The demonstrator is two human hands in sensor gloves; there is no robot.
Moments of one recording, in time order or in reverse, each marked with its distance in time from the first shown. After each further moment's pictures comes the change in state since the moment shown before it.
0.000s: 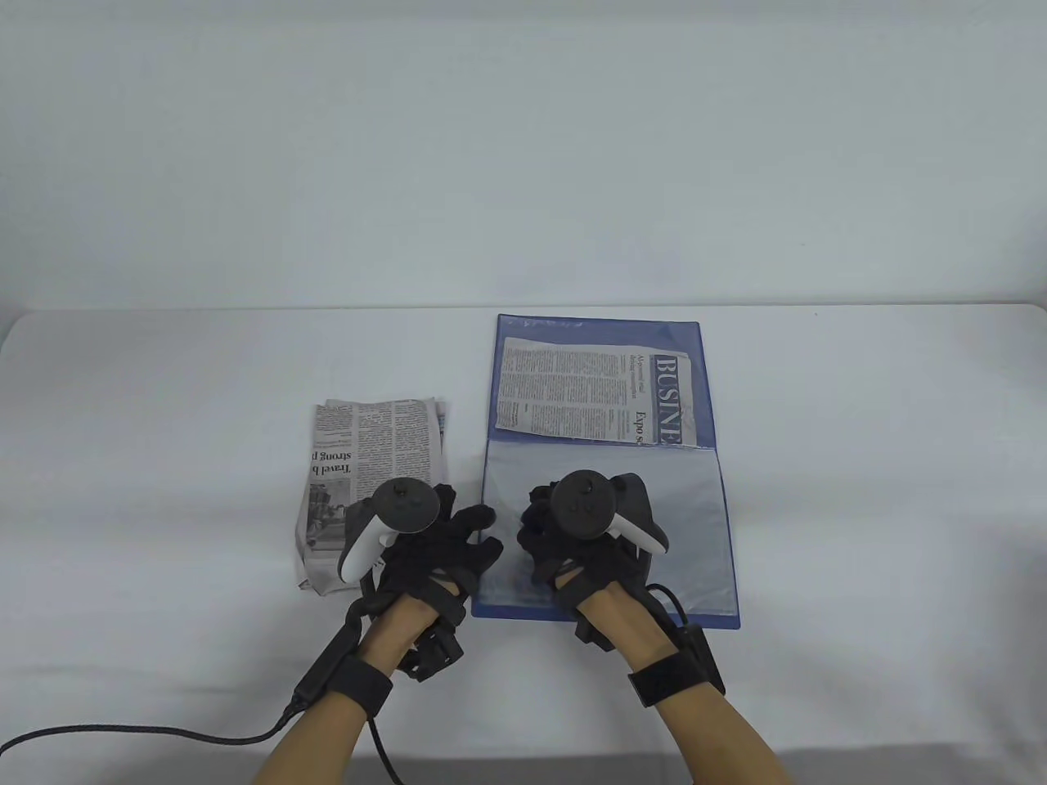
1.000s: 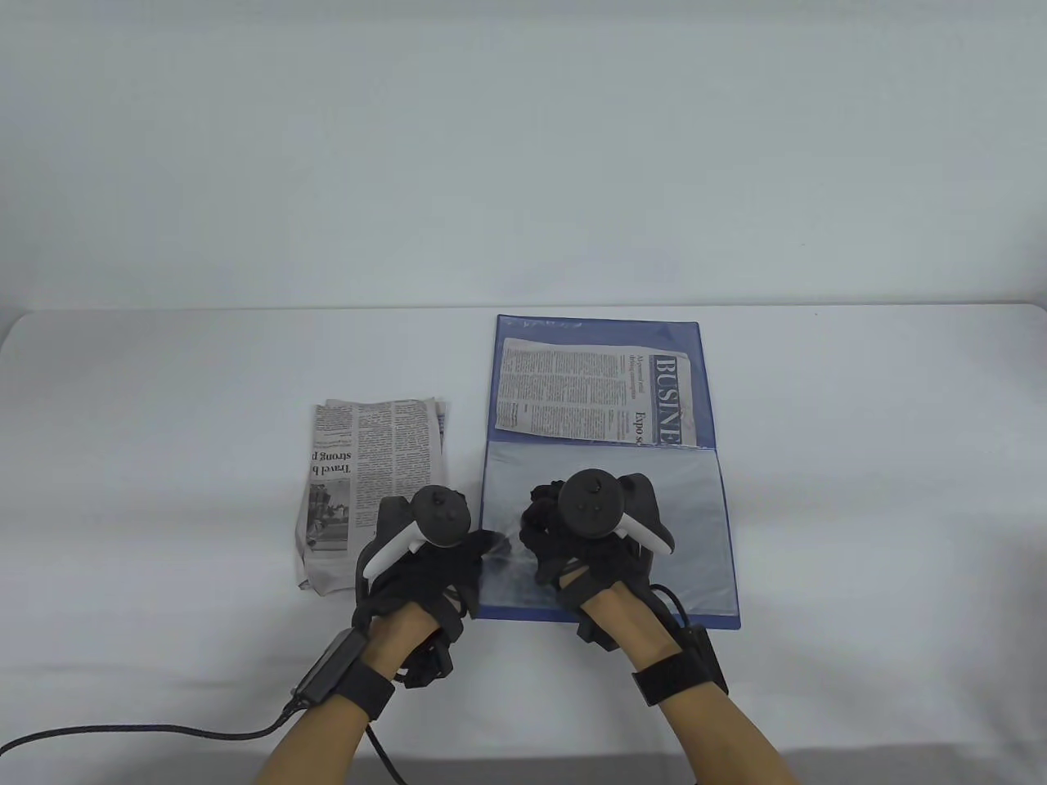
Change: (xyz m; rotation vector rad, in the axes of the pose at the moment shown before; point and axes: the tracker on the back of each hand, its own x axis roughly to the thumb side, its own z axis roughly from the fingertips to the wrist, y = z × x) left_hand 0.005 -0.008 -0.001 -0.056 0.145 -0.463; right_hand -0.004 -0.002 0.002 -0.016 -0.015 -0.031
